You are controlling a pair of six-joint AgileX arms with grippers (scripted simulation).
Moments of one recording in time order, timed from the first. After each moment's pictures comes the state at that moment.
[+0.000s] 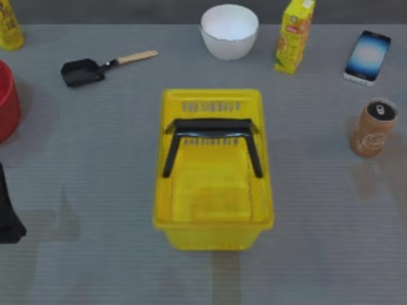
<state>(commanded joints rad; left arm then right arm) 0.00 0.00 0.00 0.00 0.00 0.00 0.06 0.89 0.81 -0.55 0.00 -0.26</state>
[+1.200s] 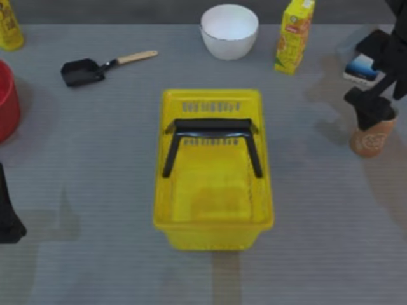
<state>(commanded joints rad) 0.00 0.00 0.00 0.00 0.00 0.00 0.14 2.25 1.97 -1.29 0.00 -0.61</state>
